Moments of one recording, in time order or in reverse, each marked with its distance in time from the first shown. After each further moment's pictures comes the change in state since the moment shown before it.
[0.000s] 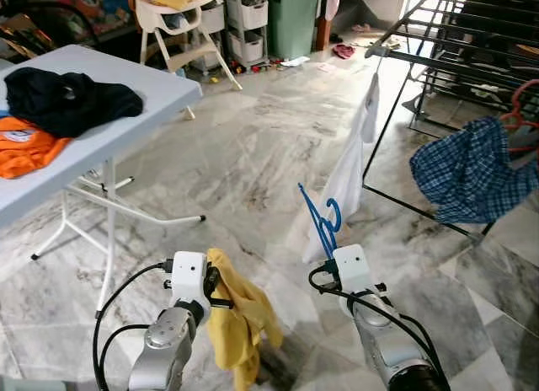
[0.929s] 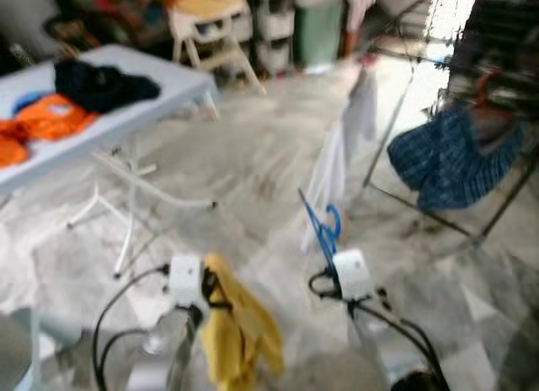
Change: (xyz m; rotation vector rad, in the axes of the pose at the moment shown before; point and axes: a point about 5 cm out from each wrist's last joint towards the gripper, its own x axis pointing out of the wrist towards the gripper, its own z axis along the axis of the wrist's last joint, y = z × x) left arm 0.000 -0.002 -0.003 -0.040 0.015 0.003; right arm -0.002 0.001 -0.007 0.001 0.019 0.005
